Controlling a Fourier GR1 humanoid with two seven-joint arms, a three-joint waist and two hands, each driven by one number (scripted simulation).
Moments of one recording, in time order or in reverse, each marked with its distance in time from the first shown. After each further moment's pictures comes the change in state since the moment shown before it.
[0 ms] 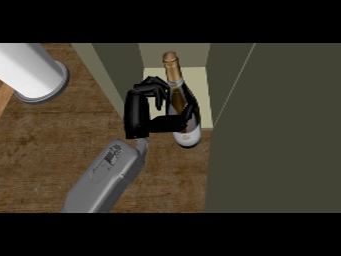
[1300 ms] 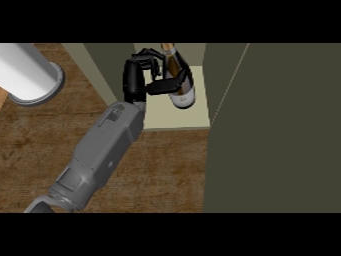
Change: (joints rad) left arm -0.355 0.002 0.206 0.540 0.071 -0.094 -0.150; right arm 0.032 0.010 0.011 0.003 -0.012 0.017 -0.026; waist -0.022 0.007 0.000
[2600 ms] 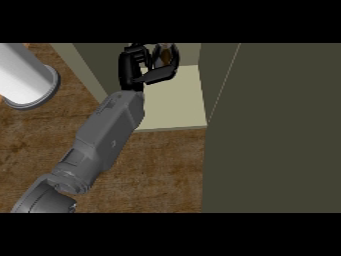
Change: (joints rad) left arm -0.187 -0.006 0.214 0.331 0.104 -0.110 -0.177; right arm -0.018 0.016 0.042 0.010 0.001 -0.008 -0.008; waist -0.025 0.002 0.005
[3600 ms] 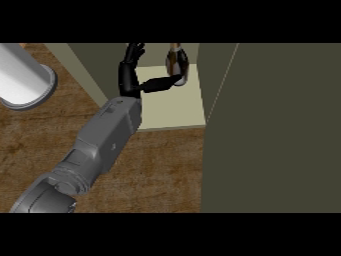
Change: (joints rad) left arm -0.011 0.003 -0.011 0.121 -0.069 0.069 -0.018; right arm -0.041 0.002 0.009 0.008 0.001 -0.016 0.012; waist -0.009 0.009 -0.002
